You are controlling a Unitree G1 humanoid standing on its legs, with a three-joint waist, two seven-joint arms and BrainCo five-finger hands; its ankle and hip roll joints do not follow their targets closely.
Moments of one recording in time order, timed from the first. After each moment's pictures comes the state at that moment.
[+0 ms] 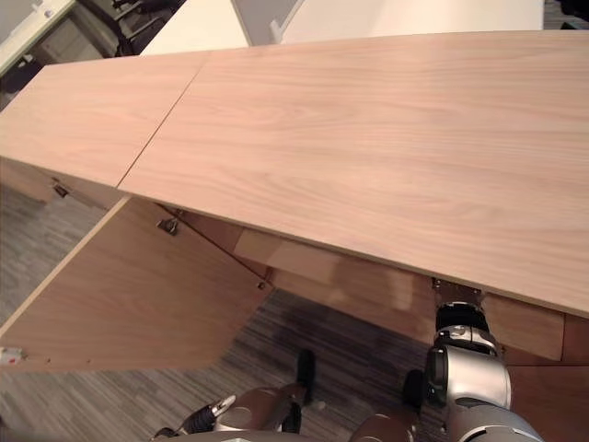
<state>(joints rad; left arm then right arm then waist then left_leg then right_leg) 0.17 0.29 -0.50 0.85 -0.11 -0.12 -0.15 -0.67 -0.44 -0.34 0.94 1.41 -0.48 -0.25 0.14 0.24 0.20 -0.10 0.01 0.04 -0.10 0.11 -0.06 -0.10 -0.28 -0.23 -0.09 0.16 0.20</state>
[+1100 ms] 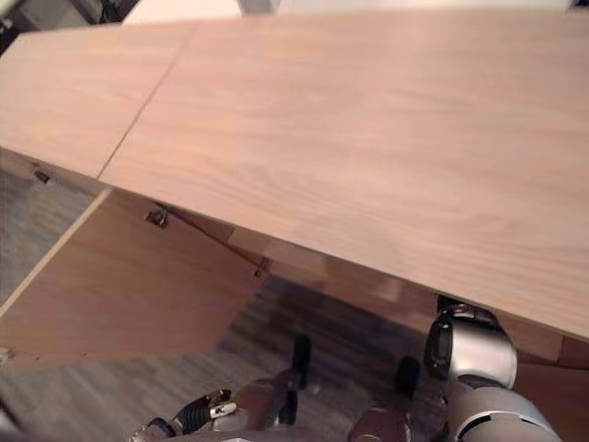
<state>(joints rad) 0.14 0.38 -0.56 0.74 -0.18 -0.14 -0.21 -0.85 -0.63 -0.35 1.30 1.47 -0.38 -0.29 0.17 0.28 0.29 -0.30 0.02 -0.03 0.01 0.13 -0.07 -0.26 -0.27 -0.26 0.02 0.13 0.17</state>
